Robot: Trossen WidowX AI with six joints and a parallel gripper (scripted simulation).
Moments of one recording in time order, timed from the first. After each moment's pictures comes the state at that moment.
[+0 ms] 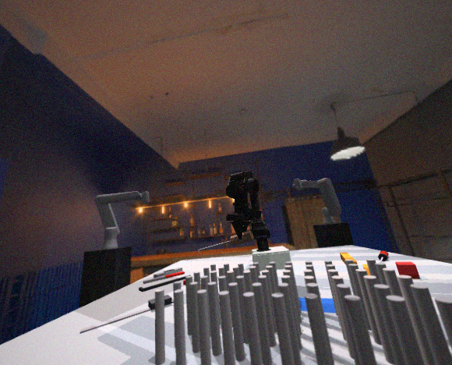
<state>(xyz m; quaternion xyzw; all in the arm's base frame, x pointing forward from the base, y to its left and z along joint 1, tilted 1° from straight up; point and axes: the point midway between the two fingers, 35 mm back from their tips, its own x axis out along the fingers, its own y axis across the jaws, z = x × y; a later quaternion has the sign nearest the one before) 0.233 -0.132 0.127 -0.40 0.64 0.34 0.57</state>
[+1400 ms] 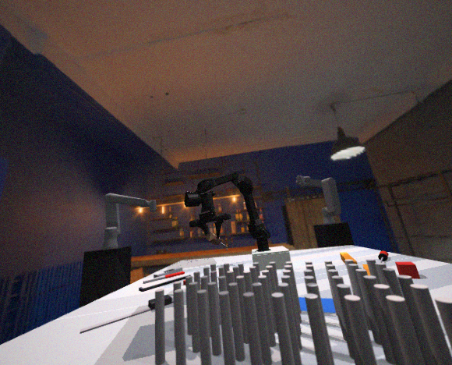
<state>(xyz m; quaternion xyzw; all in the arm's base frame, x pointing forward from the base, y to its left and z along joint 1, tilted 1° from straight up) 0.156 -0.256 0.137 0.12 0.69 -0.08 0.71</state>
